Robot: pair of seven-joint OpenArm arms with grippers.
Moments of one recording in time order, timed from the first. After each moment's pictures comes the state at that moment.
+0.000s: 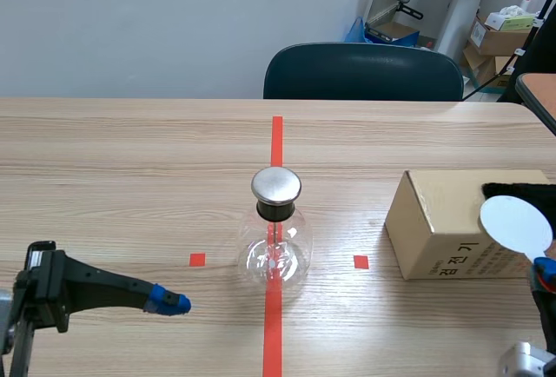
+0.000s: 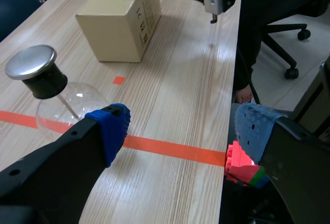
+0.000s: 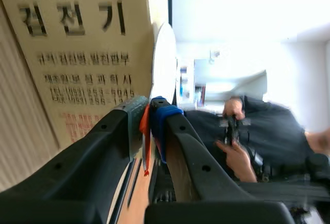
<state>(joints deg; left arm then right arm) 27.0 -64.8 37.8 112.9 -5.1 -12.4 -28.4 -28.7 10.5 23.8 67.3 -65.3 -38.7 43.9</state>
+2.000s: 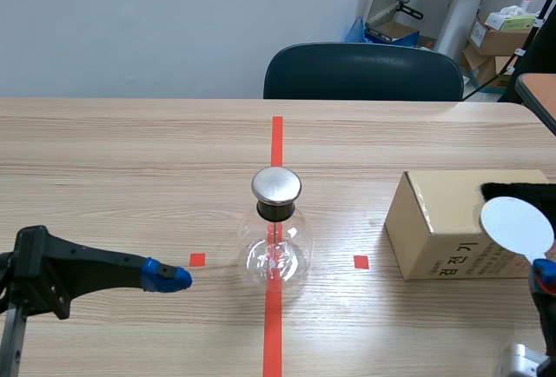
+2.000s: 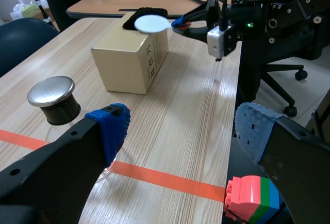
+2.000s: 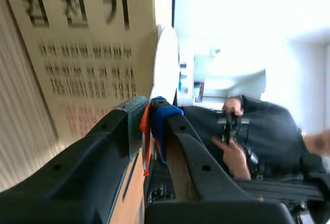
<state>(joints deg) 27.0 -64.8 37.8 112.9 -8.6 -12.3 -36.9 -29.8 9.6 23.8 69.3 -68.8 -38.7 42.3</state>
